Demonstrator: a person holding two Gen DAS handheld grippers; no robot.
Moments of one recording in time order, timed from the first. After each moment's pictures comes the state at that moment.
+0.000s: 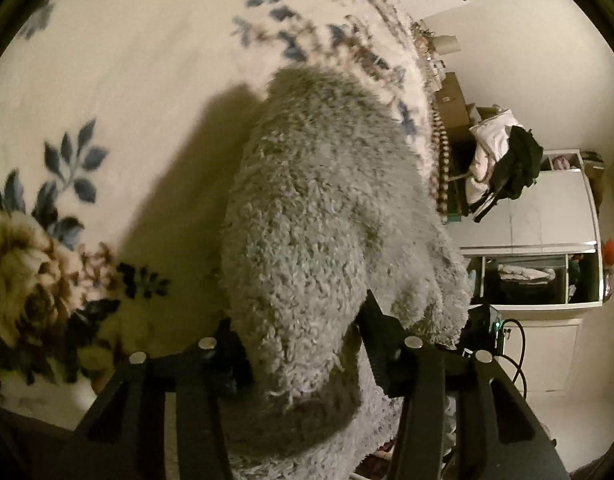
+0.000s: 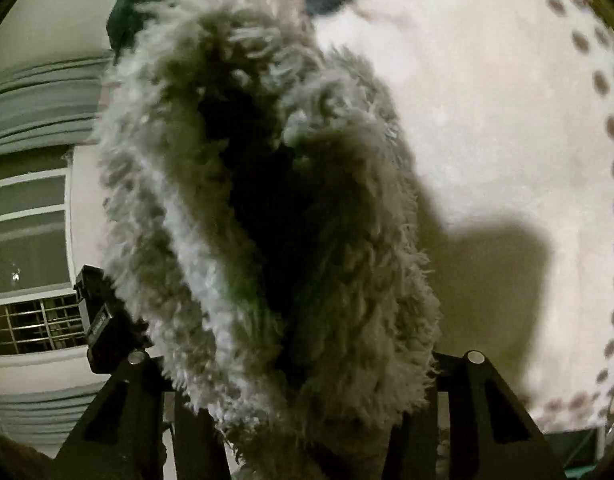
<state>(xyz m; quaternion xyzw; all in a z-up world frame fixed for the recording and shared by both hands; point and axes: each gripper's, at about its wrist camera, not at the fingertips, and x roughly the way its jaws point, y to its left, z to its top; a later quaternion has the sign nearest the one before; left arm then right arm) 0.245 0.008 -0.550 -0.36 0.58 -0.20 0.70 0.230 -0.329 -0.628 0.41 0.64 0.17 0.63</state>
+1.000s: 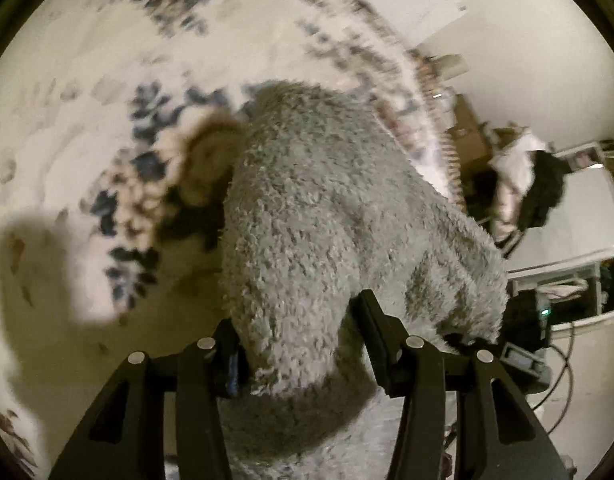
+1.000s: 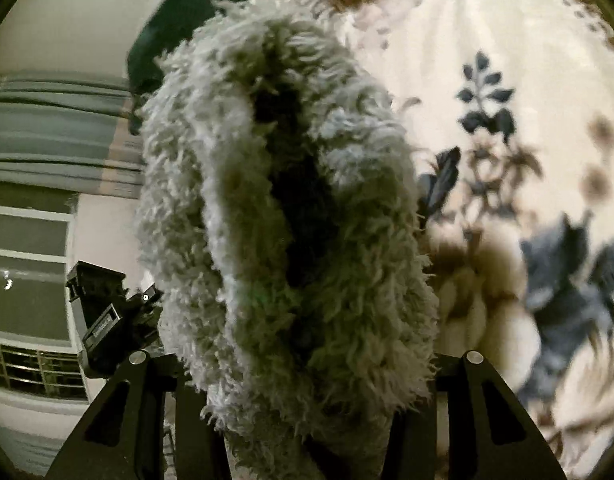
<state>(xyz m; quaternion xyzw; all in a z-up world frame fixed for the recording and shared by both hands) 0.647 0.042 -0.545 -0.27 0.58 -0.18 0.75 0.660 -0.280 -0.606 0.37 0.59 0.17 0.69</state>
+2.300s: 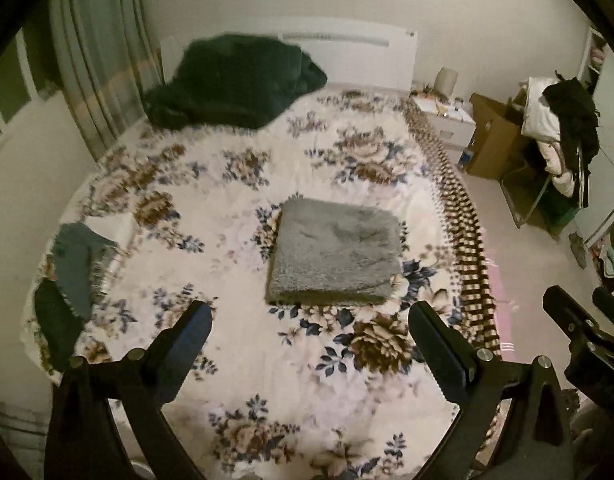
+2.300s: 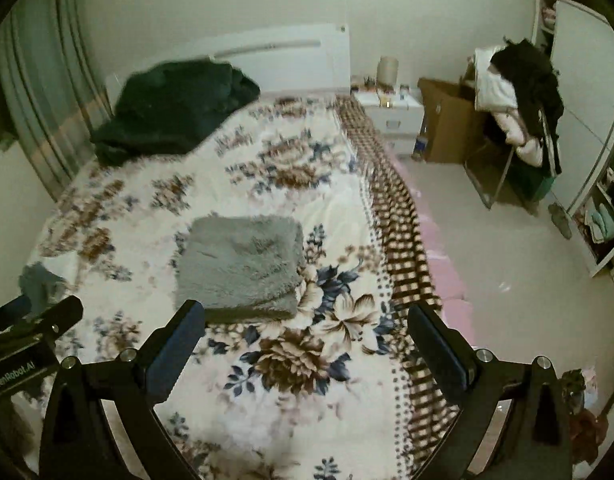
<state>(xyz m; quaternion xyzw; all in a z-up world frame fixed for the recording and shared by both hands) 0.322 -0.054 -0.165 0.00 0.45 -0.01 0.89 0.327 -0.276 -0.105 0.06 0.44 -0.08 0.89</state>
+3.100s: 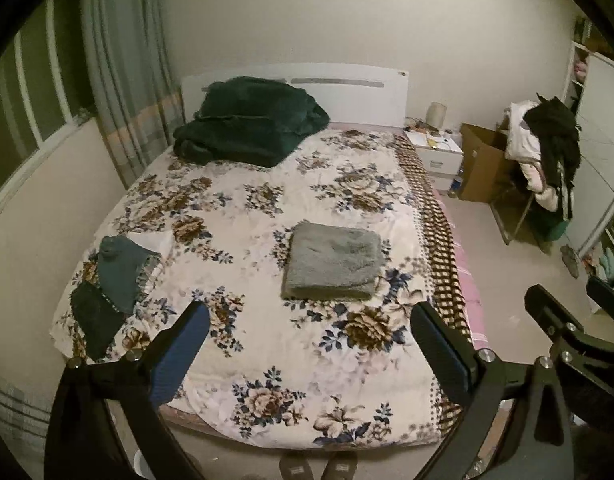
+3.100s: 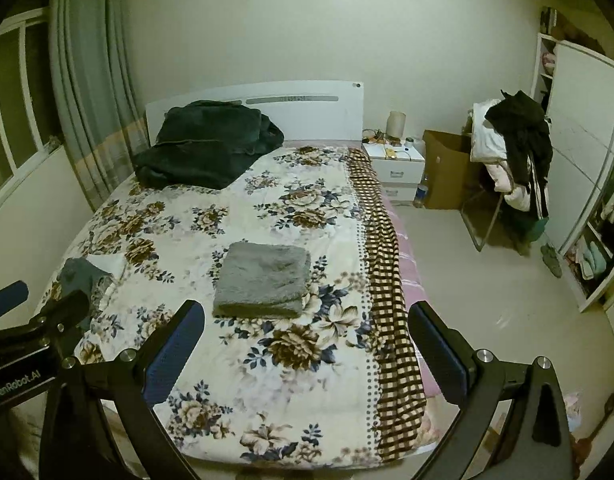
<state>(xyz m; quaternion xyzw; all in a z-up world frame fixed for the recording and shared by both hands) 0.185 -0.056 -0.054 0.01 0.40 -0.01 0.92 0.129 -0.258 0.090 0.03 0.38 -0.05 0.92</state>
